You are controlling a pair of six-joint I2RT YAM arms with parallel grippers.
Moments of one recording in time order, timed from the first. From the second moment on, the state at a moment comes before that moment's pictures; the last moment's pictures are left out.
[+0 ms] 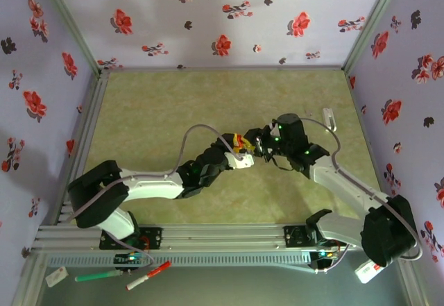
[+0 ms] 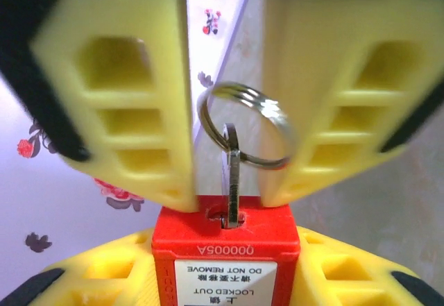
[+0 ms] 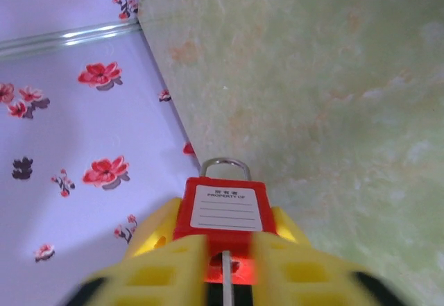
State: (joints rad) left arm -1.12 1.54 0.71 0.59 -0.46 0.86; right arm 0.51 1.13 0.73 -0.15 -0.50 1.43
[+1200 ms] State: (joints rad) left arm -0.83 1.28 0.84 0.41 0.26 -0.37; right arm 0.75 0.88 0.60 -0.02 -0.21 0.59
